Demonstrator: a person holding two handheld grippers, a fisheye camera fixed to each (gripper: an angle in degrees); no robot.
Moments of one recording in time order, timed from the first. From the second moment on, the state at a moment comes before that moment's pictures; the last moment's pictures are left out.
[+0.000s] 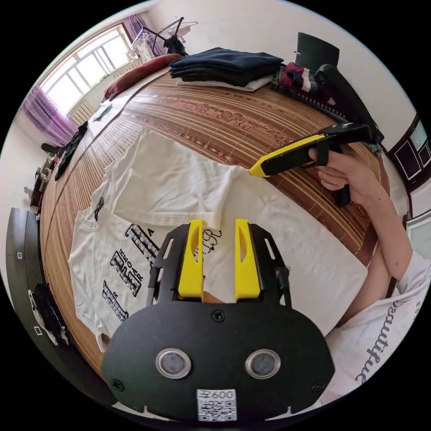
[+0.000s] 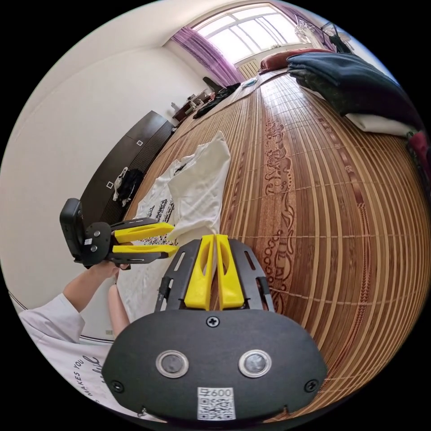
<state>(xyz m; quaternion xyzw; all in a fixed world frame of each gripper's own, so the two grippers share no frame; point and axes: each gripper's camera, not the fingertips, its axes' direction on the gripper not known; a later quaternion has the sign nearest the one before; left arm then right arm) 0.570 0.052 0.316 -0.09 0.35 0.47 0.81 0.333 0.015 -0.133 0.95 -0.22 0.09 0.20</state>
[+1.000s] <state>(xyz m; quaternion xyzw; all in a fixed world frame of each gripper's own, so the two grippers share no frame) 0.527 -0.032 0.312 -0.07 0.39 0.43 0.81 0.350 0.003 -0.101 0.95 -0.27 0.07 0.17</state>
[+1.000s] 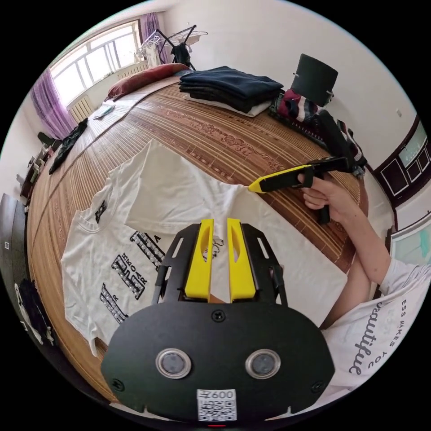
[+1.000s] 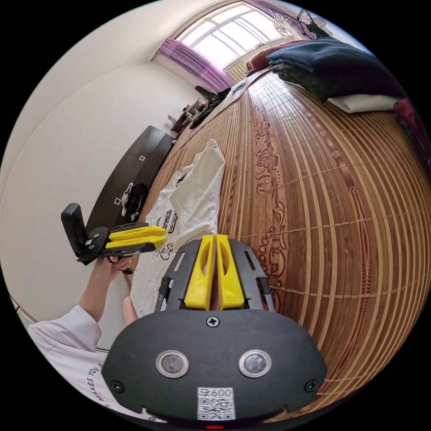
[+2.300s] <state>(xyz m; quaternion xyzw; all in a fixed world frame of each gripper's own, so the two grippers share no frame) 0.464 -0.141 0.527 -0.12 0.40 0.24 0.88 0.366 -0.009 -0.118 0.94 -0.28 0.06 0.17</state>
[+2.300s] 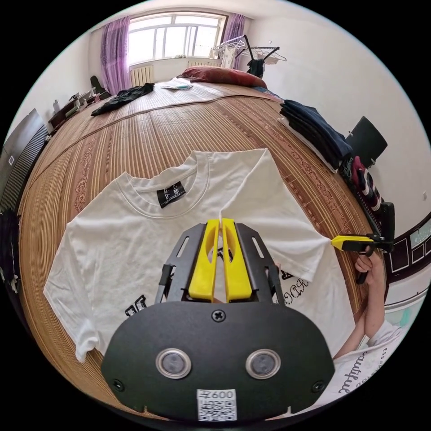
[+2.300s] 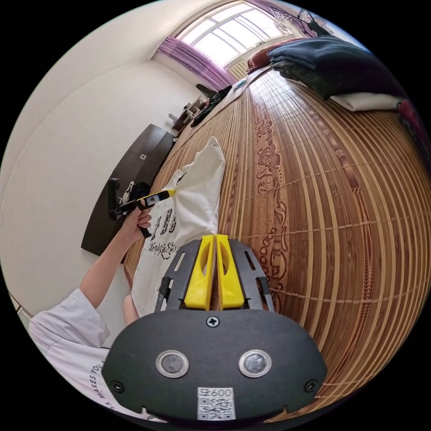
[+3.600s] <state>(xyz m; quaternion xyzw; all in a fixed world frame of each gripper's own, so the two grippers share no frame) 0.656 0.128 0.386 0.13 0.24 0.60 0.75 0.408 -0.012 -0.126 0.94 -0.31 0.03 0.15</state>
